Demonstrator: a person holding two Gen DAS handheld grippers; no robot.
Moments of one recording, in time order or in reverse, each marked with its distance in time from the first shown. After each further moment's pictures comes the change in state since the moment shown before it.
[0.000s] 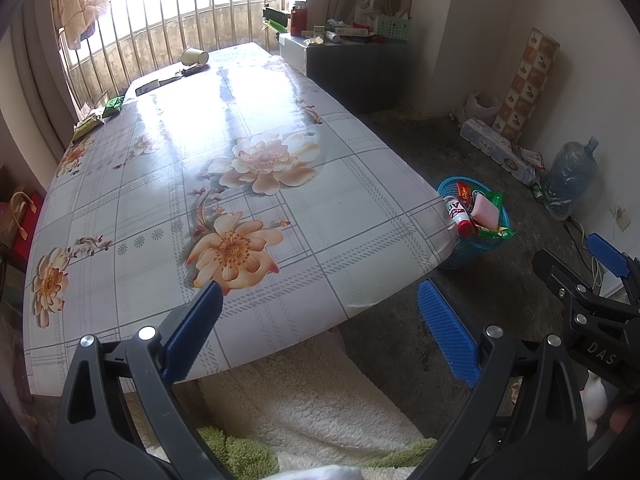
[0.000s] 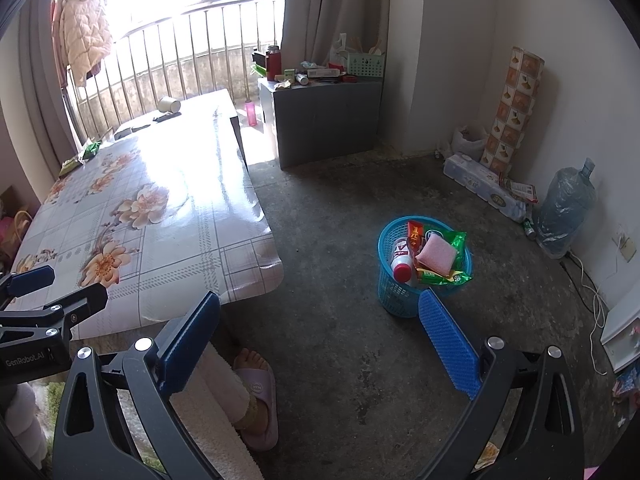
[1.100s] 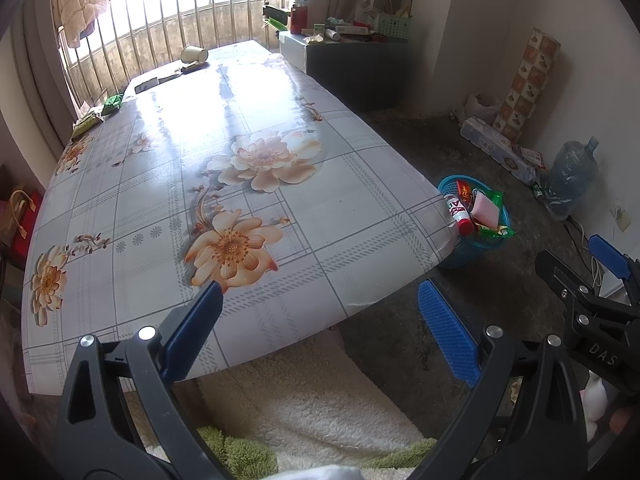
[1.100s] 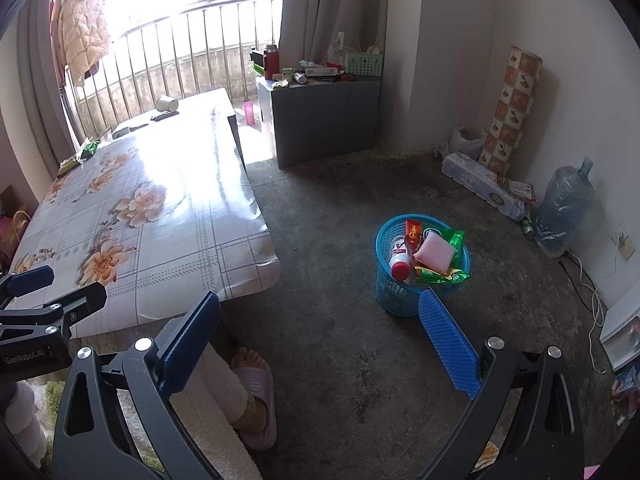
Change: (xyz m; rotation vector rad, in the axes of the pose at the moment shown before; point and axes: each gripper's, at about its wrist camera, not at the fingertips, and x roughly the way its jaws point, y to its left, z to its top) left arm 0.001 0.000 -0.001 0.001 0.003 0.000; right arm 0.001 -0.005 -0.001 0.006 0.003 -0.007
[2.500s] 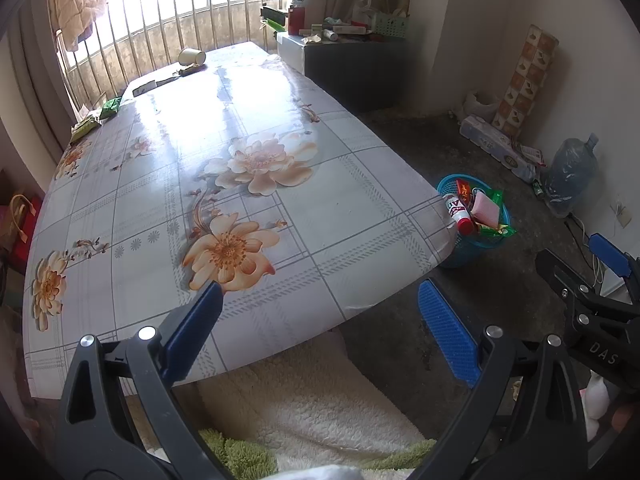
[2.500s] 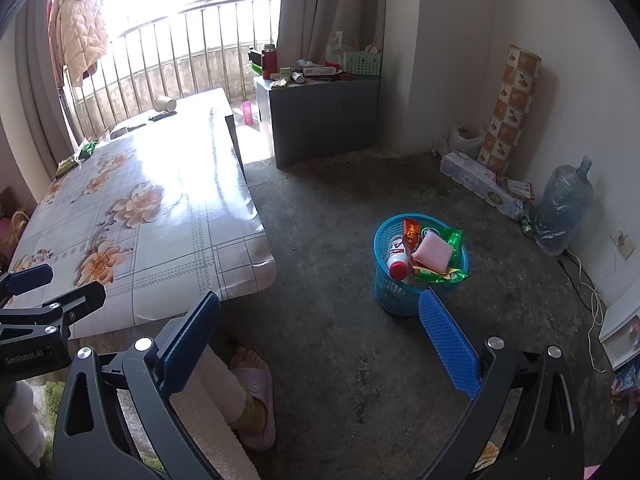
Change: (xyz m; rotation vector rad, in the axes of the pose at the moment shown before) left arm 0.003 -0.002 0.004 0.016 -0.001 0.001; right arm 0.001 -0.002 0.001 0.000 0.002 0.001
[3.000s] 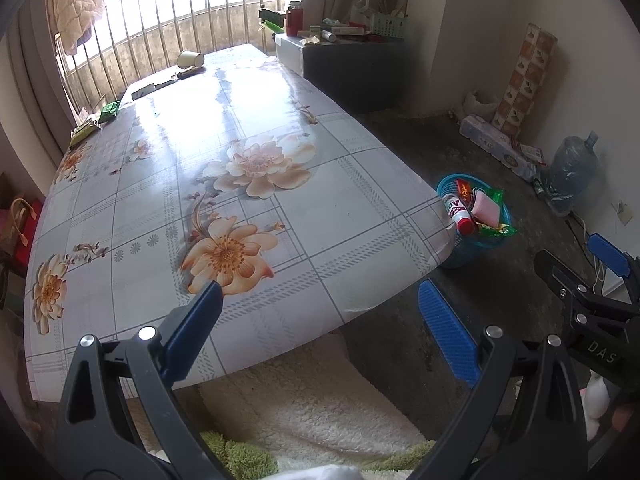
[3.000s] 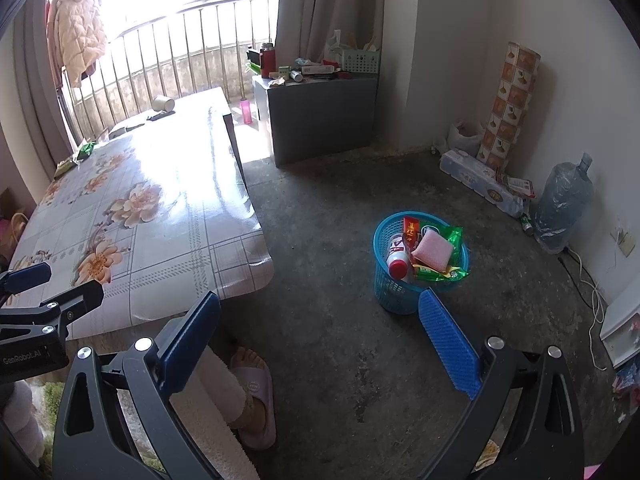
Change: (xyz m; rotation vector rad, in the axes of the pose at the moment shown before) left arm 0.000 -0.003 0.000 0.007 -0.005 0.004; right arm 0.004 -0.001 0.000 0.005 0.006 0.000
